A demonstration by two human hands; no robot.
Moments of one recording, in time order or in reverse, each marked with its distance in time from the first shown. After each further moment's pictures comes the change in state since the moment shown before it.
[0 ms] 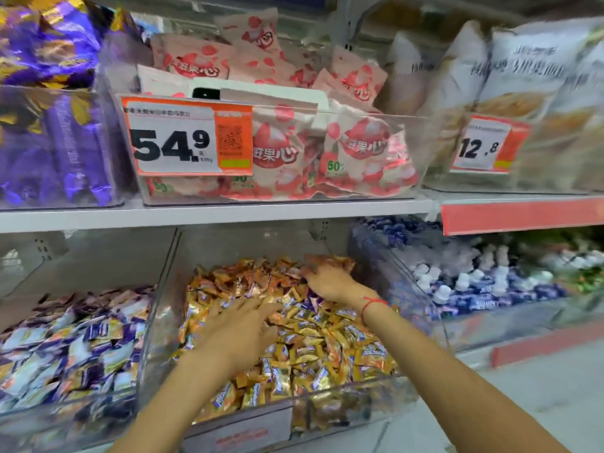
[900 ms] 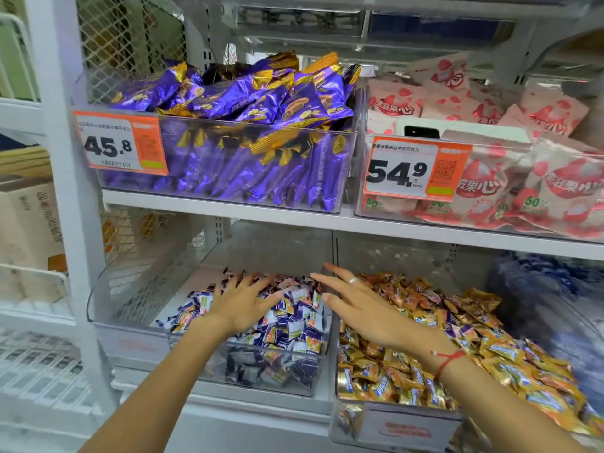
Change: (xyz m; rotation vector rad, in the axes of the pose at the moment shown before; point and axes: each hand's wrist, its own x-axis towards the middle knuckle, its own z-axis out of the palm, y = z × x) left_hand -0.074 -0.203 -0.006 -0.185 0.156 -0.409; right_hand -0.070 -0.170 0.050 0.046 -0.149 -0.586
